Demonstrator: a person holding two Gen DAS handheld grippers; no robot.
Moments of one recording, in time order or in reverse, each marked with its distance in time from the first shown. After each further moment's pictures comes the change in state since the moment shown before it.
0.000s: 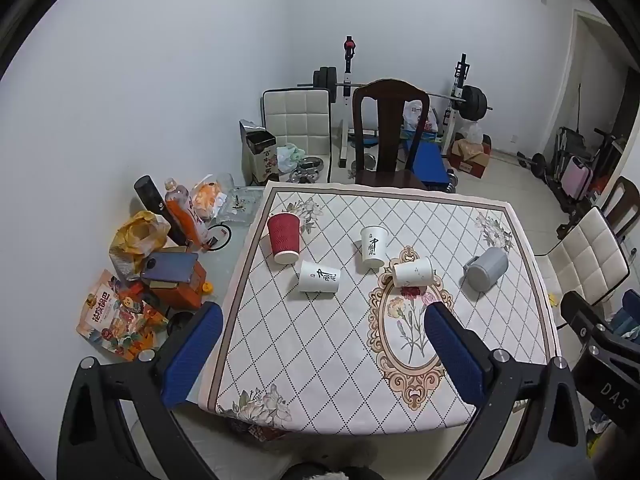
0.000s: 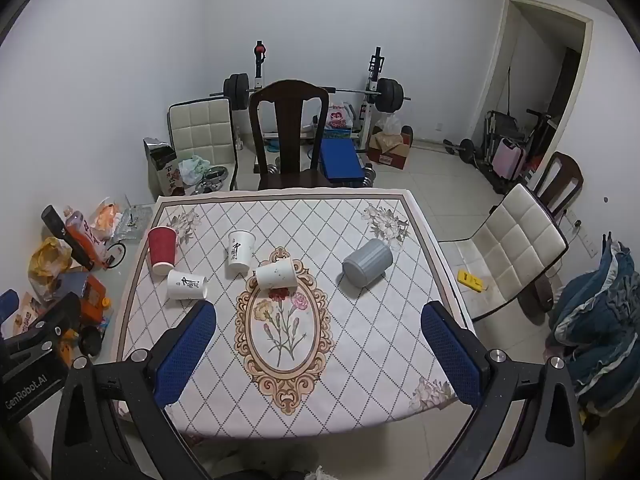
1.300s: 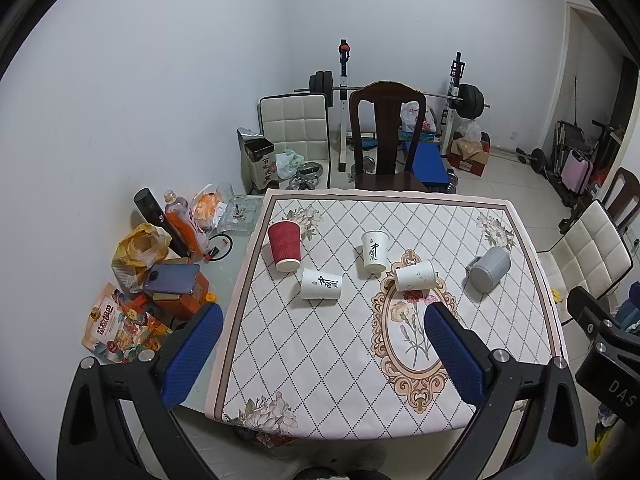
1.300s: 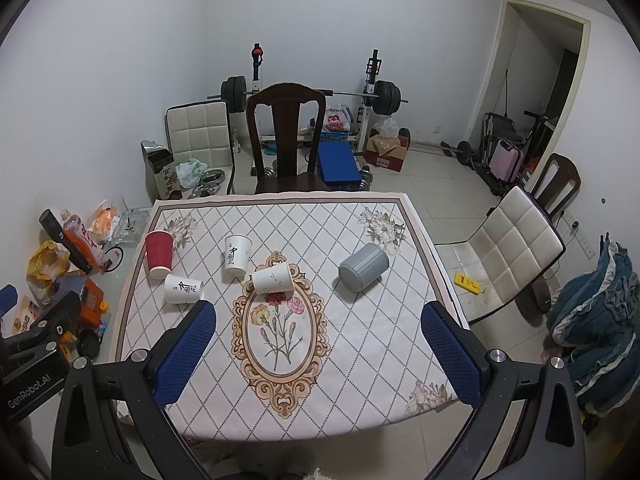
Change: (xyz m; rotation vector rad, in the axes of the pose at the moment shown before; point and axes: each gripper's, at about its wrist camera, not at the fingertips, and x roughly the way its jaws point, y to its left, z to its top) left arm 0.000 -0.003 0.010 0.016 0.001 0.009; right arm -0.002 -0.006 0.003 -0.012 -0.009 -0.015
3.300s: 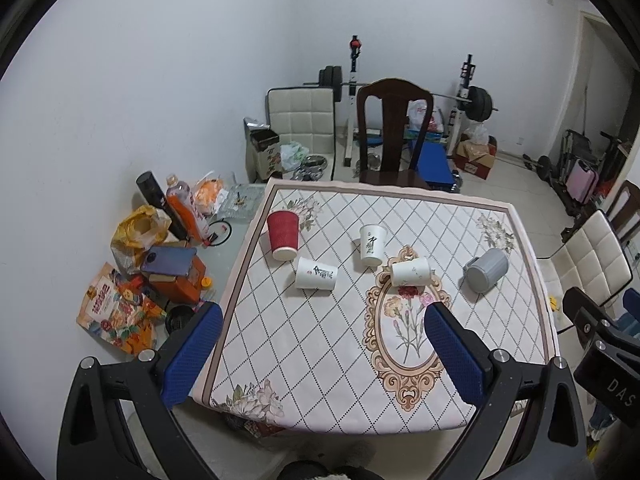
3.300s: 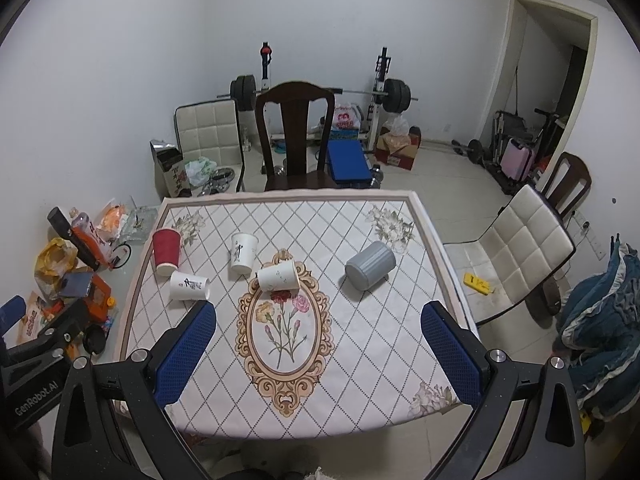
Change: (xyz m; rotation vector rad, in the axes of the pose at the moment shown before) left arm 0.007 -0.015 -0.005 -0.051 0.024 0.025; right arm 0.007 -0.002 0.013 -0.004 0.024 0.045
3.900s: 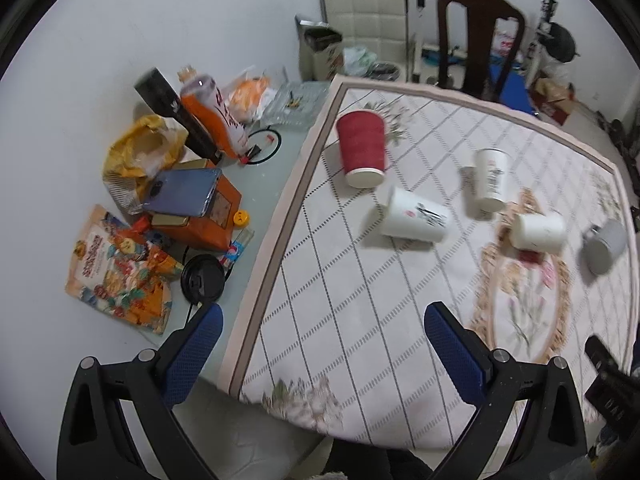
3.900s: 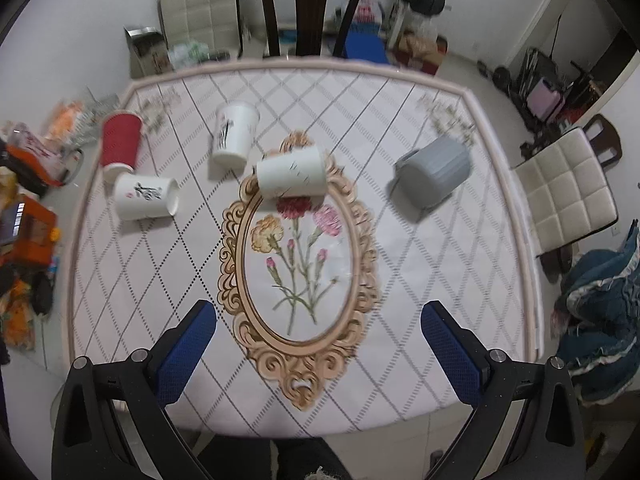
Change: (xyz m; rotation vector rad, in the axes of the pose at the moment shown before) left arm 0.210 0.081 -0.010 -0.061 0.321 0.202; right arm 0.255 0.077 -0.056 -0.060 0.394 -0.025
